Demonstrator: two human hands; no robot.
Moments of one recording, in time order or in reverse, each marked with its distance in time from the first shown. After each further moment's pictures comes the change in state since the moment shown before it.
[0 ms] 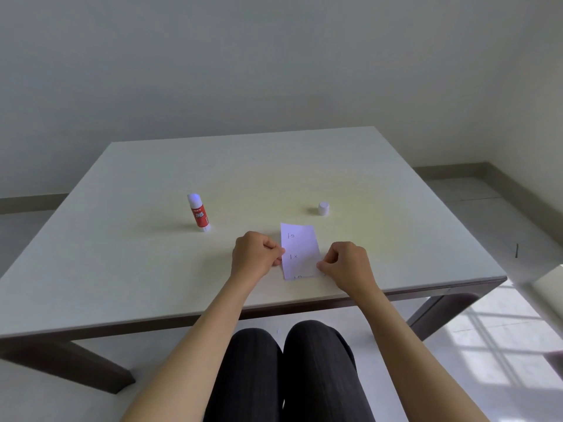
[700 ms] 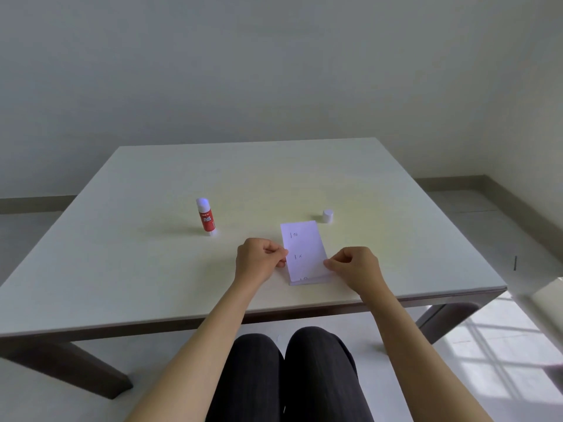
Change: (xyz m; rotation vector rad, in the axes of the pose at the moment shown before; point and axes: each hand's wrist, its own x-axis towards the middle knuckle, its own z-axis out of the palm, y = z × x) left_hand -0.007 -0.001 -0.008 -0.205 0.009 -0.009; right_hand 0.000 -0.001 -0.011 0.224 0.003 0.110
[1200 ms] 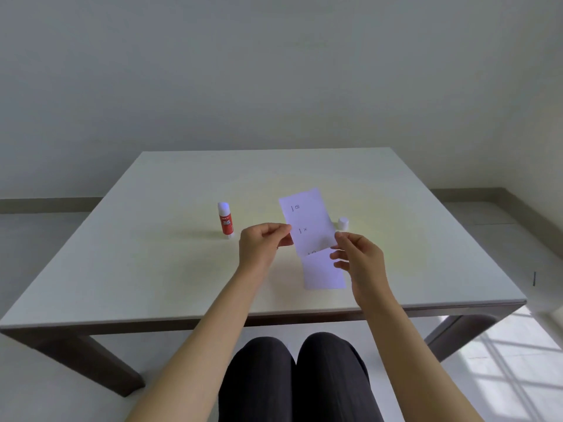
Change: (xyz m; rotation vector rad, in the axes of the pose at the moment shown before) left_hand -0.002 0.023 -0.029 -0.434 0.063 -0.002; right_hand -0.022 -0.043 0.013 0.739 0.059 -0.006
